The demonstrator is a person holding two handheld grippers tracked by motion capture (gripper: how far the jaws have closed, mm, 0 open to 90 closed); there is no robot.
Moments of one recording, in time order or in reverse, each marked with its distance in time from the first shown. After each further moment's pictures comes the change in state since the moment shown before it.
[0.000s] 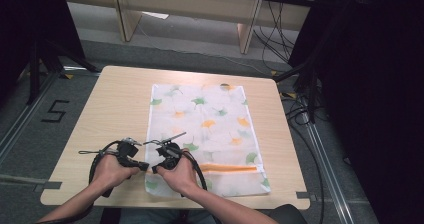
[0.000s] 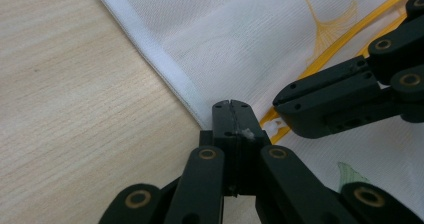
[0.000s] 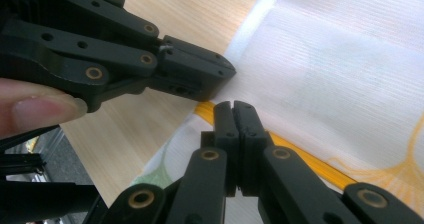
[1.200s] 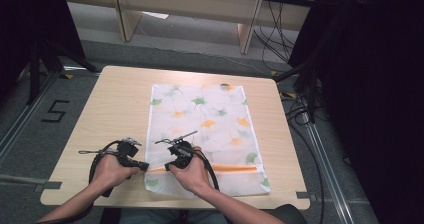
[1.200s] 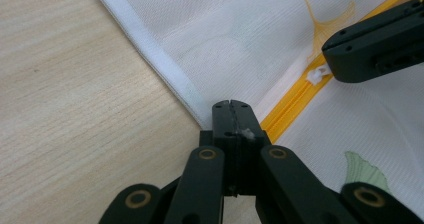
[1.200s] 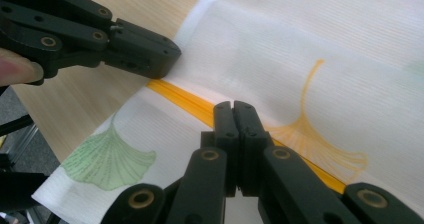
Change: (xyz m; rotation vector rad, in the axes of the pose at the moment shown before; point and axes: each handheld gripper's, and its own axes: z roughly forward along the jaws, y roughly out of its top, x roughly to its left) left arm -0.001 0.000 0.001 -0.009 0.002 -0.011; right arm -0.020 -0.008 -0.026 -0.005 -0.077 -0.030
